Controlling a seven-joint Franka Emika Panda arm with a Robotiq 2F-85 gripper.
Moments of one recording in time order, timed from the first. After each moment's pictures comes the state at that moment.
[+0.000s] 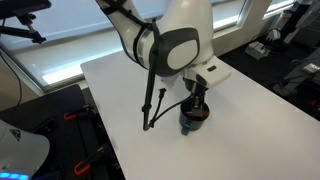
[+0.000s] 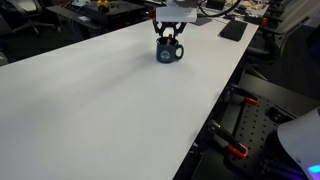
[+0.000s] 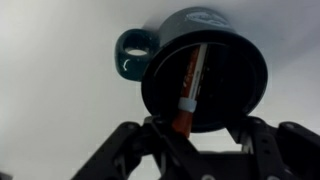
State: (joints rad) arm 0.11 0.41 -0.42 -2.30 -0.28 2.90 0.90
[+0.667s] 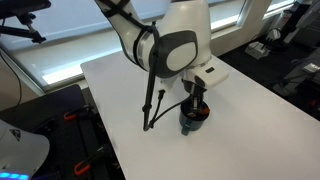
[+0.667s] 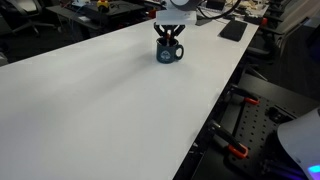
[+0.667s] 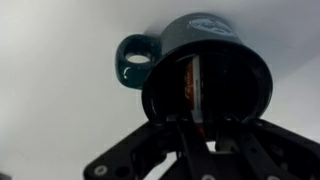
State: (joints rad) arm 0.14 0.43 -0.44 -2.30 -0.28 2.90 0.89
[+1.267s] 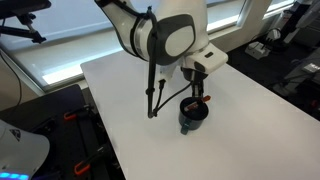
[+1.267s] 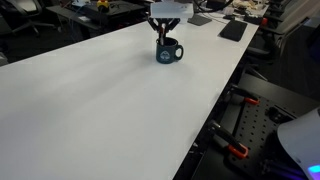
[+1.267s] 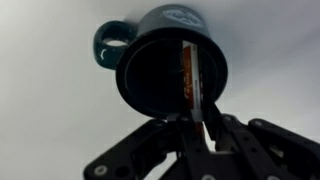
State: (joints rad) arm 0.20 0.37 -0.46 -2.30 -0.31 2.91 0.88
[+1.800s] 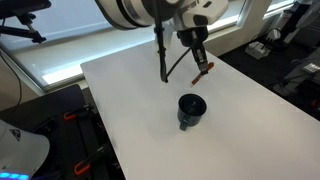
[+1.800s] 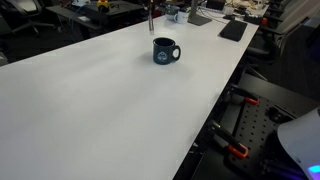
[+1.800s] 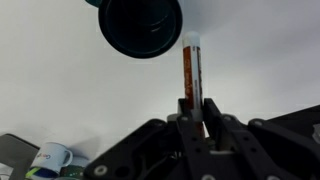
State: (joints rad) arm 0.33 0.18 -0.52 -2.32 -0.51 2.87 0.89
